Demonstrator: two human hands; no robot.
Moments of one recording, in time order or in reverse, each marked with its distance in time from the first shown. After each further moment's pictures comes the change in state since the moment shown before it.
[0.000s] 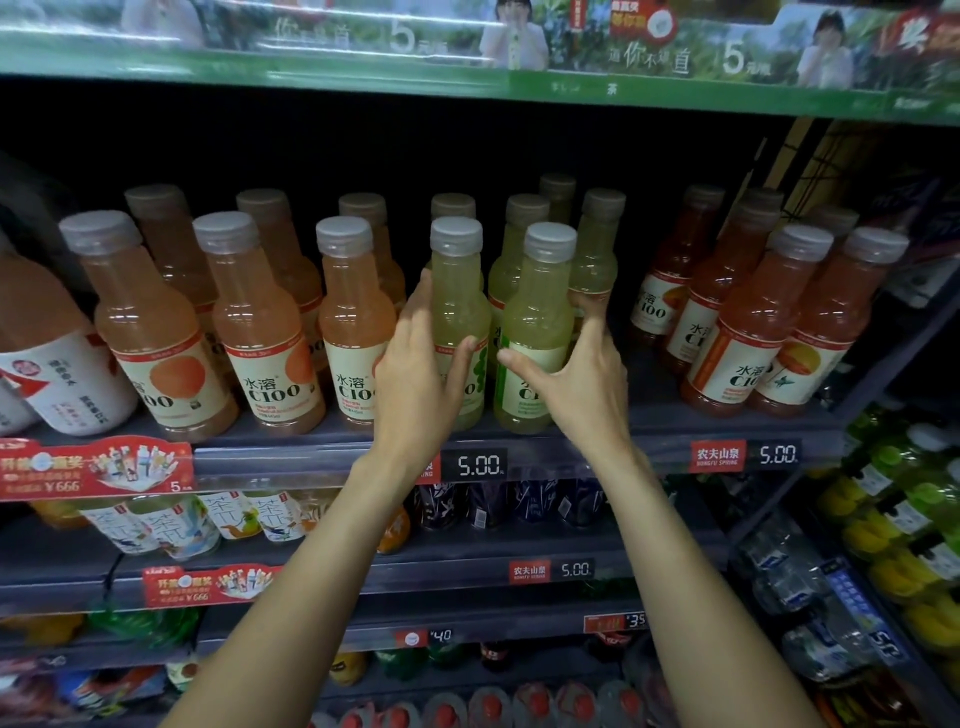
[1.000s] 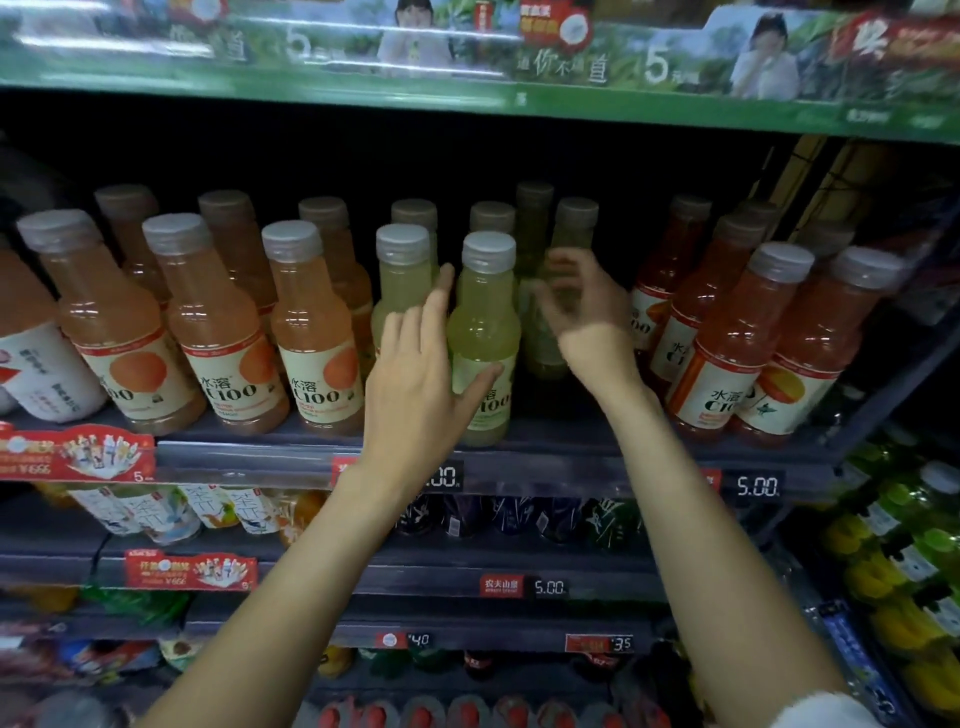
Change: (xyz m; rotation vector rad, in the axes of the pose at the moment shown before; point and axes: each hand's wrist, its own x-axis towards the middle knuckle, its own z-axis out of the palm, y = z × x) left_hand 0.001 0.045 0.022 0.320 0.059 0.146; right_hand 0.077 0.021 -0.030 0.161 -0.085 -0.183
